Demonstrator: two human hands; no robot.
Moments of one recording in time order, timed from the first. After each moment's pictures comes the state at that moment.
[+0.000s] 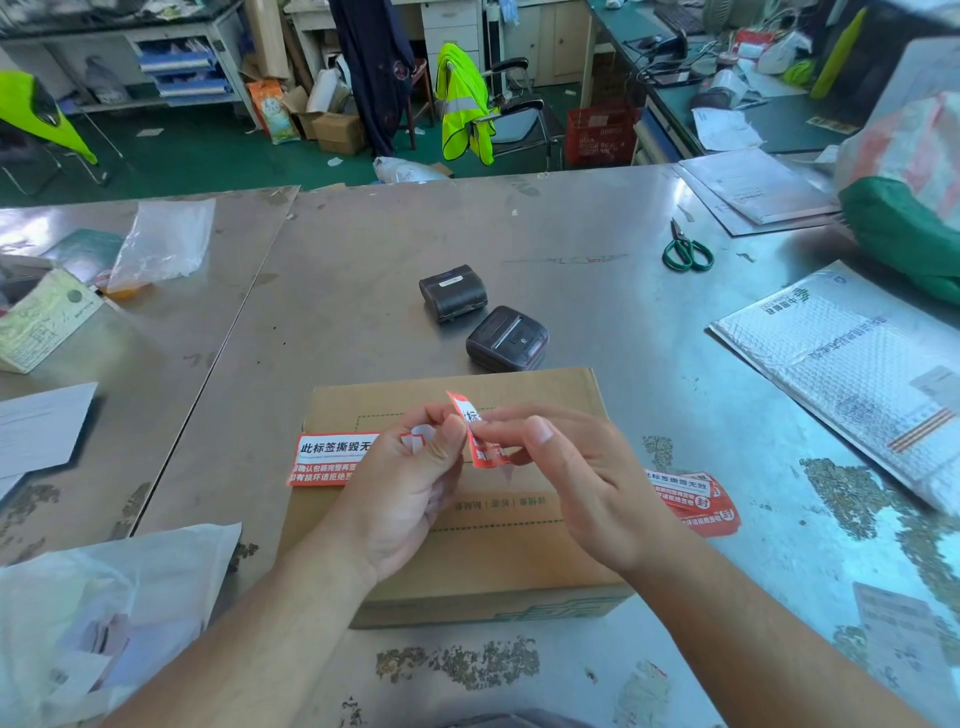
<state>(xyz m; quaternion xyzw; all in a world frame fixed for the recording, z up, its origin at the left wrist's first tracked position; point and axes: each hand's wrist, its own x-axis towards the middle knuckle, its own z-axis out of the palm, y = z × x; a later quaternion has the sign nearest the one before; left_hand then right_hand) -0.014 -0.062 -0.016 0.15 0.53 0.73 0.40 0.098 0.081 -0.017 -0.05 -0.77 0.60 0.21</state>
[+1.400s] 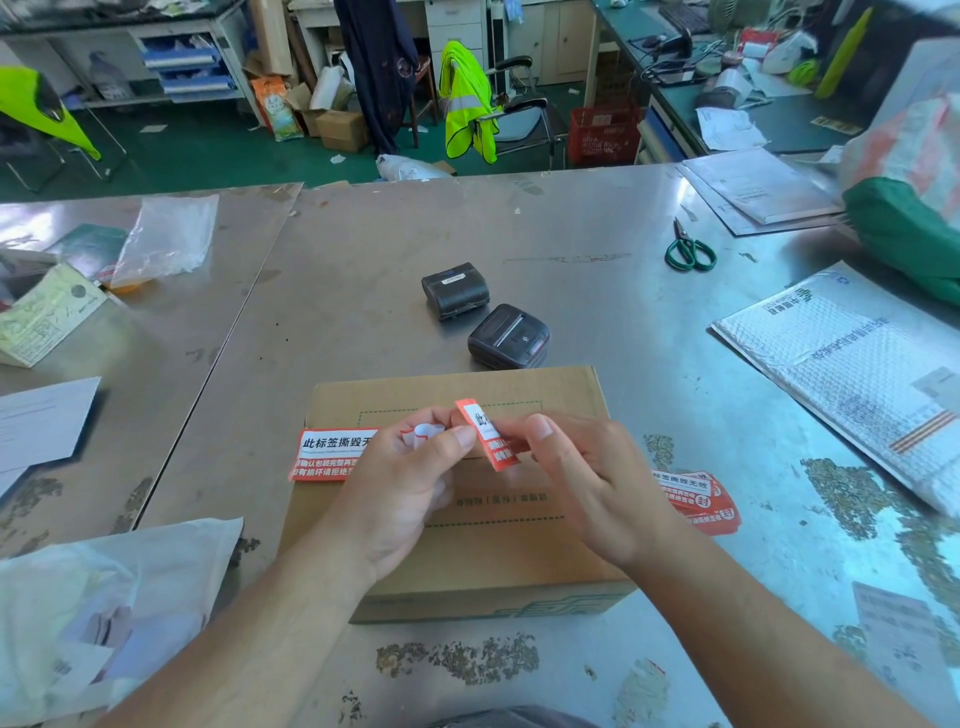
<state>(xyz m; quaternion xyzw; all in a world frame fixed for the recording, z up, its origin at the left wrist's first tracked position) -0.004 -0.062 -0.001 0.19 0.60 0.69 0.36 0.100 0.089 -0.022 -0.09 -0.85 0.49 0.17</state>
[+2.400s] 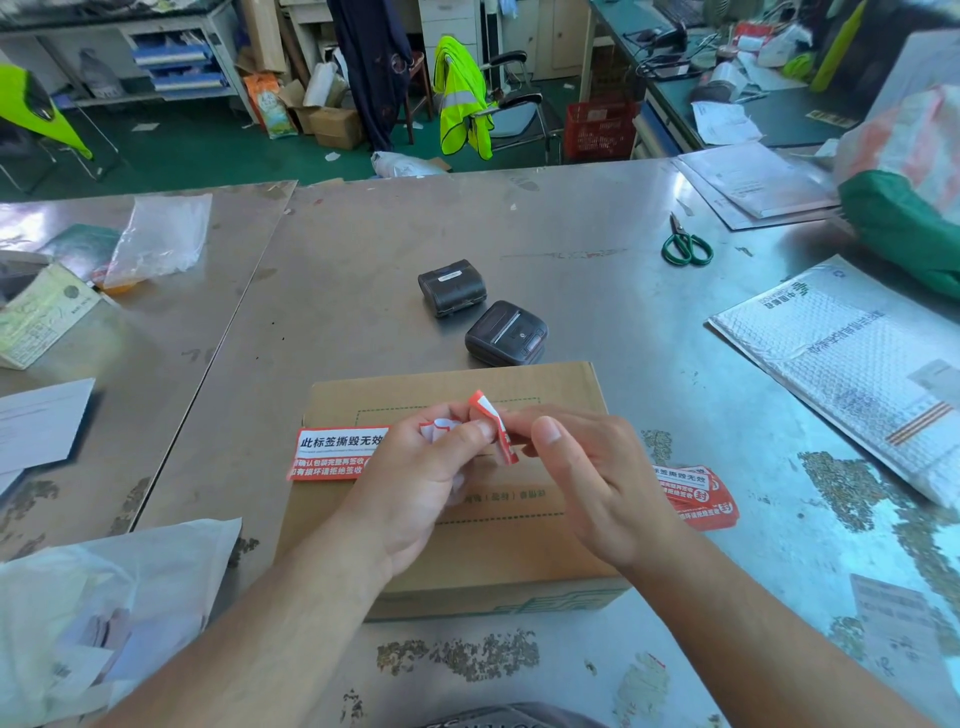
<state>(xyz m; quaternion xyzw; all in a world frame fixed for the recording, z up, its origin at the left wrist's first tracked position) 0.003 -0.049 0.009 0.16 0.65 0.65 0.37 0.103 0.083 -0.018 -0.05 -0.81 0.53 0.23</state>
